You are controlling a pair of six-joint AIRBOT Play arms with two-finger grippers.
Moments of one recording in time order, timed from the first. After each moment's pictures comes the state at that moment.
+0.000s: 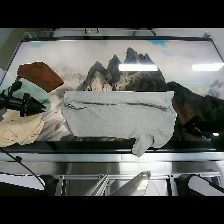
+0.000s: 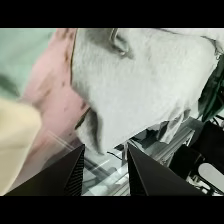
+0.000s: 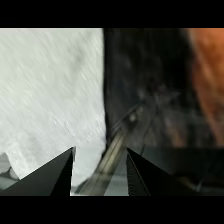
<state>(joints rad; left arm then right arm) 0.58 -1.73 1.31 0.83 -1.64 -1.11 -0.64 -1.23 0.66 -0.95 1.29 1.12</state>
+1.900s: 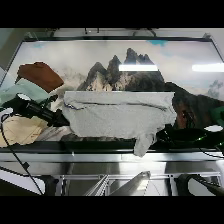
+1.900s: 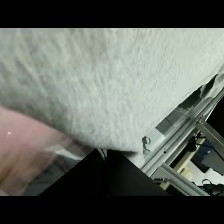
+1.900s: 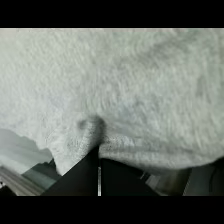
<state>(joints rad) 0.31 -1.80 1.07 0.91 -1.52 -1.00 -0.31 -1.16 0.34 -0.54 1.05 1.04</state>
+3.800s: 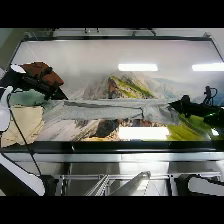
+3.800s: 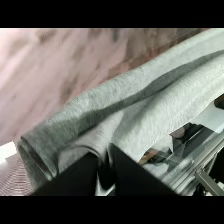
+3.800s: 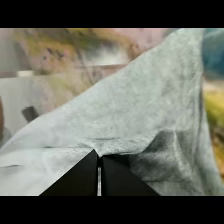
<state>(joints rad) 0.22 -2.01 1.72 0.88 -1.62 -1.22 -0.45 -1.45 0.72 -0.32 0.94 0.86</state>
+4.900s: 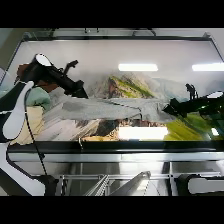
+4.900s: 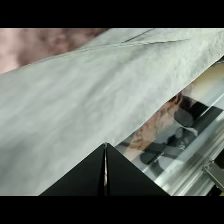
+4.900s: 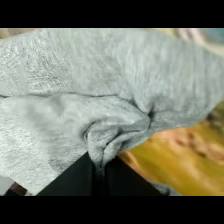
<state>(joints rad) -0.09 -1.88 1.67 0.89 -1.51 -1.25 -0.32 -1.59 0.94 -0.74 1.08 1.07</state>
